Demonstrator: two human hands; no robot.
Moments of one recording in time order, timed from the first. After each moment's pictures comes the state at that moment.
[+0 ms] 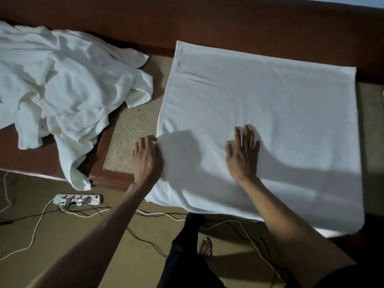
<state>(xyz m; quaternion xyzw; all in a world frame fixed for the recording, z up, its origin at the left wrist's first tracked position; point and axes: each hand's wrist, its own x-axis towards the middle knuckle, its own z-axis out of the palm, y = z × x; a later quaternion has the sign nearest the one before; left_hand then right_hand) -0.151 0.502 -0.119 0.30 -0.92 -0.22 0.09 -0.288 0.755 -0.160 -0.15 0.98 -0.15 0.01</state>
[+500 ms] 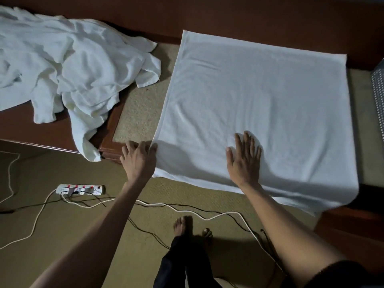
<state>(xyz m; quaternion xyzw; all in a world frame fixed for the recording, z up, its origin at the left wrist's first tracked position) -0.056 0.510 -0.115 0.43 -0.88 -0.19 0.01 -0.187 0.796 -0.164 -0.17 0.98 -0.13 -0.02</state>
